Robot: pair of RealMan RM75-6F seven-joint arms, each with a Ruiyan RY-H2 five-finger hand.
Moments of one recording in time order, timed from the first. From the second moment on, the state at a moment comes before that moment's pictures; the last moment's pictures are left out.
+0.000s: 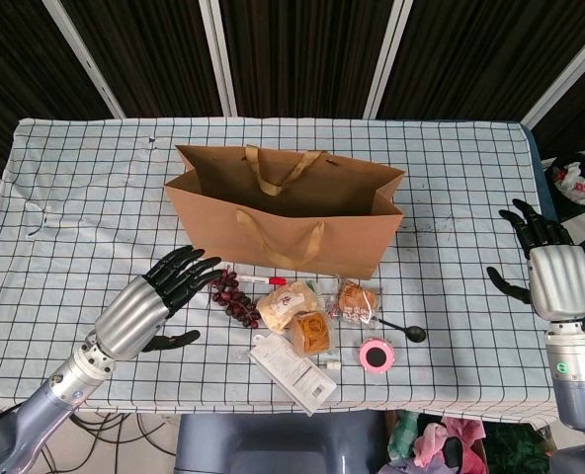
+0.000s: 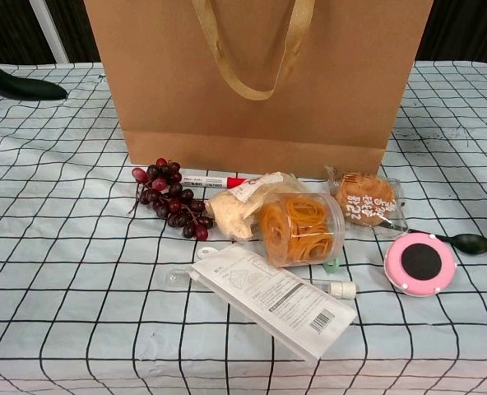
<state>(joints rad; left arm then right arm) -0.51 -1.20 -0.10 -1.80 1.87 1.35 -0.03 0.30 -1.11 0.28 -1.65 -1.39 1.42 -0.08</state>
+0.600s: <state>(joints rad) -0.49 -1.17 -0.07 -1.78 1.90 1.40 -0.01 0.30 -1.12 0.24 -1.63 -1.41 1.40 -0.09</state>
